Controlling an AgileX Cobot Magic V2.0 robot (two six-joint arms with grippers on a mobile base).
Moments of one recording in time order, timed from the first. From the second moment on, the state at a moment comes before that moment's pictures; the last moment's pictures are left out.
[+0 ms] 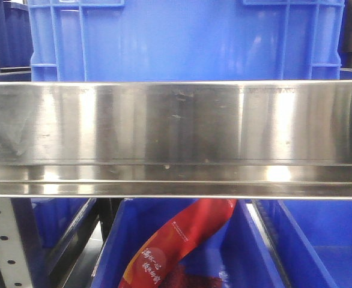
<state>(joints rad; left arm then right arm) -0.53 1.31 -1.63 -0.01 0.78 0.05 0.51 1.19 -1.46 -0.05 0.74 0.03</state>
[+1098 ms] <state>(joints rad) -0.54 1.51 -1.65 -0.01 0.77 0.05 0.51 1.37 -1.48 -0.03 0.76 0.03</state>
